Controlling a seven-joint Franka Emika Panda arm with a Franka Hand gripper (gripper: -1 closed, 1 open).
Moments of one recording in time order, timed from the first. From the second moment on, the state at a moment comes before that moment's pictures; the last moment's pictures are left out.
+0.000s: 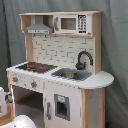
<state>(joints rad) -0.57 -1.44 1.75 -2.20 -0.45 2.39 1.36</state>
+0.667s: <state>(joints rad) -0.55 -1.44 1.71 -2.09 -0.45 2.29 1.18</state>
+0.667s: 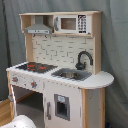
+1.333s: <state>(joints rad) -0.54 -1.44 1.62 -2.05 -0.45 2.28 0.98</state>
